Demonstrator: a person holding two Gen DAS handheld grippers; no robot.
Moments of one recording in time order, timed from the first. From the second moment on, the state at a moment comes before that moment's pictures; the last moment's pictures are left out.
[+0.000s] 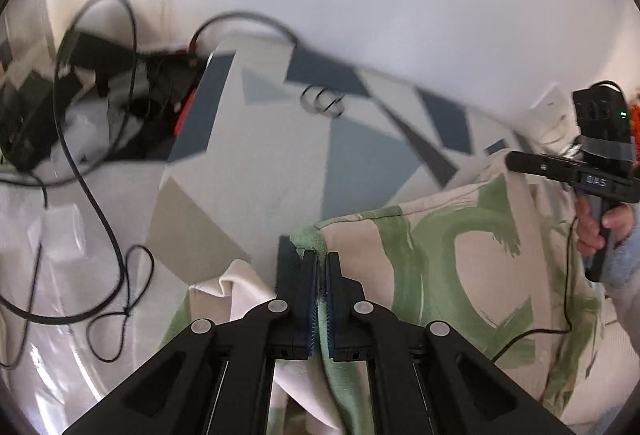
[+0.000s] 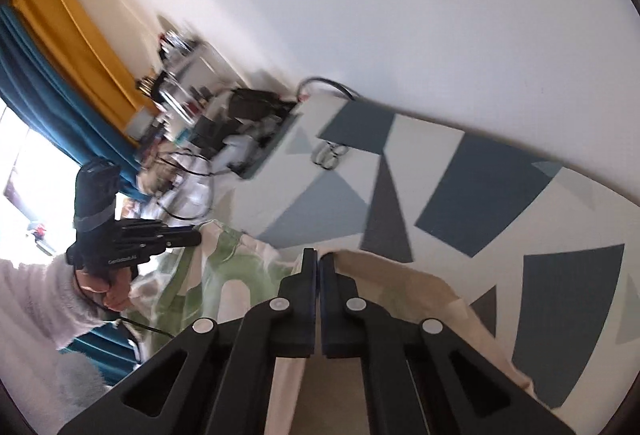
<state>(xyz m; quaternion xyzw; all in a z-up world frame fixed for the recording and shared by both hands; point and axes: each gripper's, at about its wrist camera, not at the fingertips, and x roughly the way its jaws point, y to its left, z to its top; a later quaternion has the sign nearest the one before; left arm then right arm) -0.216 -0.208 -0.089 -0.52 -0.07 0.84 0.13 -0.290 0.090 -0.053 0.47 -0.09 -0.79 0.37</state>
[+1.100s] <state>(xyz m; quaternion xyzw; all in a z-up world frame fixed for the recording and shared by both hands) -0.191 -0.225 -0.015 -0.43 -0.13 0.89 0.11 -0.262 0.094 -0.007 0.40 -0.13 -0.83 0.36</state>
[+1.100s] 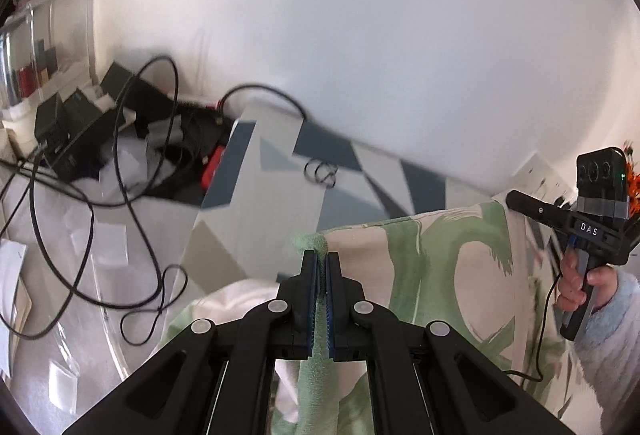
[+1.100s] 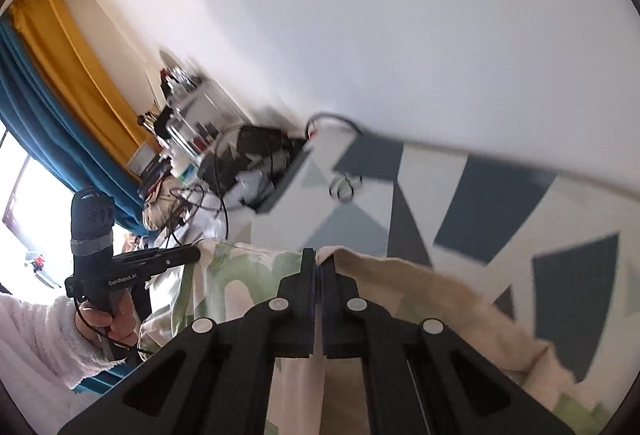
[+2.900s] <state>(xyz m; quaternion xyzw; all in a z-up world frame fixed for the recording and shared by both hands) -0.213 -0.246 -0.099 -0.52 -0.09 0.85 0.03 -0.338 0.014 -0.118 0.55 -0.04 -0.77 0.32</state>
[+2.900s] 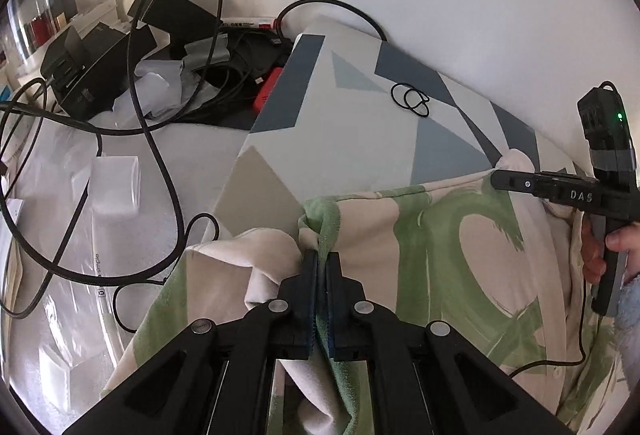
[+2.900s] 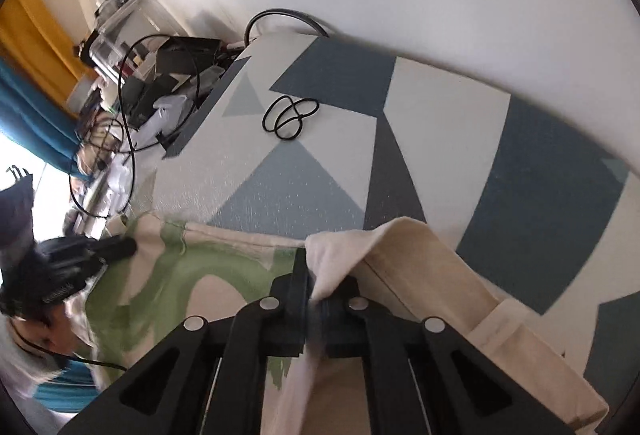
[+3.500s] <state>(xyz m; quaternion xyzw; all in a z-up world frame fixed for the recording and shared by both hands) -0.201 -0.259 -0.064 -0.51 -0.10 0.86 -0.01 -0.316 0.120 -0.054 0.52 -0.04 -0.83 0.21</state>
